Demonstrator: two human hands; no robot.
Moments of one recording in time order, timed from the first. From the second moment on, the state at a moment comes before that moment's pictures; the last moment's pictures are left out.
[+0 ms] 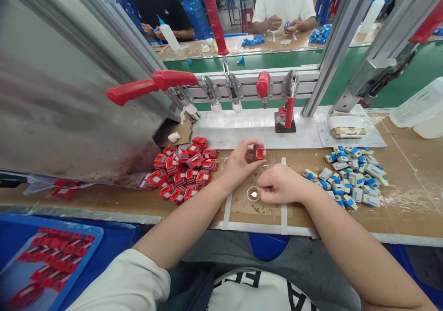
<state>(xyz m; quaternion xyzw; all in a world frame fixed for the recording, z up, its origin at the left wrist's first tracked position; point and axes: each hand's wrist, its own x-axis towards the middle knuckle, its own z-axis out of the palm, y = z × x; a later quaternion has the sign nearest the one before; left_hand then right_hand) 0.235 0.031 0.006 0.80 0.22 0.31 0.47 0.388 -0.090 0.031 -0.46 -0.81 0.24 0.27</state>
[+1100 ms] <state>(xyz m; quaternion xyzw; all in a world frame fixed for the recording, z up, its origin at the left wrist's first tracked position) 0.238 0.022 0.009 0.76 0.18 0.32 0.53 0.397 -0.083 0.035 -0.60 -0.59 0.08 0.53</state>
